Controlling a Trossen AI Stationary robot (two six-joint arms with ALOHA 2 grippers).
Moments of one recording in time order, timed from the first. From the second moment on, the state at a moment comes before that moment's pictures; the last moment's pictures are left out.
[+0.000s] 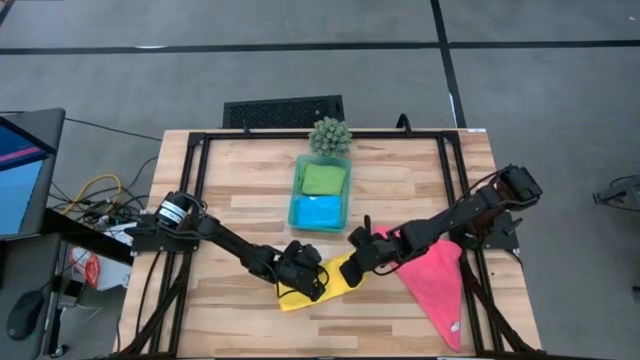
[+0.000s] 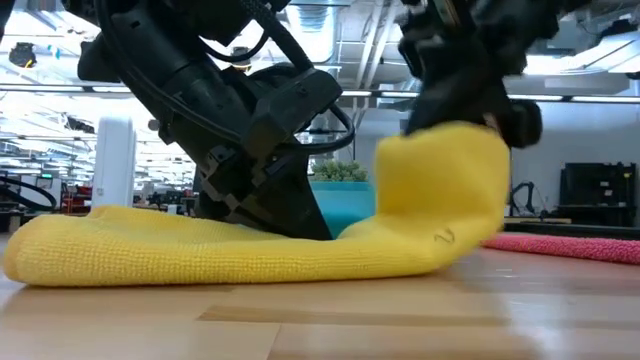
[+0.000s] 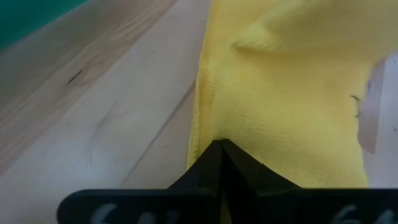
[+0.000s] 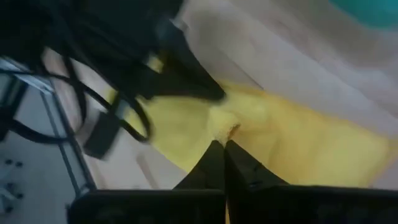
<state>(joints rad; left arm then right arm) -0.40 2.01 1.04 0.06 -0.41 -0.89 0.39 1.63 0.96 -0.22 0.15 1.15</state>
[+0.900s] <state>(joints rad) -0.40 2.01 1.04 0.07 -0.40 -0.88 0.39 1.74 1.00 -0.63 0.15 1.23</state>
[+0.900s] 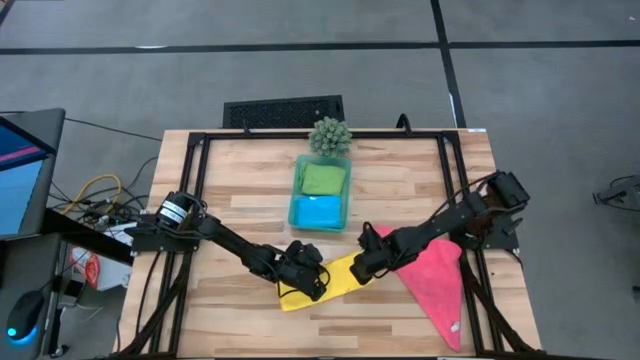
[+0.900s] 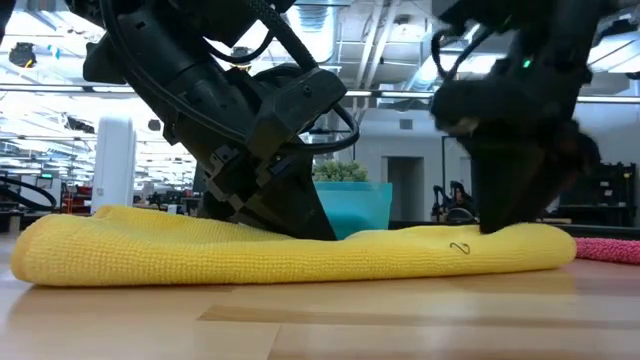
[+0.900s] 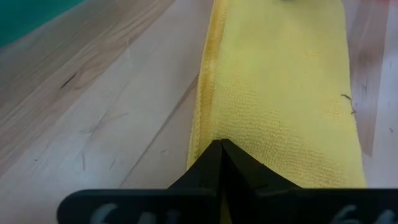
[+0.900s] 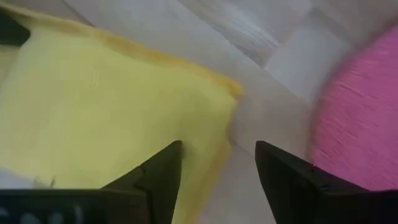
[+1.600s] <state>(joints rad) -0.40 1.99 1.04 0.07 -0.39 -0.87 0.38 1.80 1.01 -0.56 0.09 1.24</state>
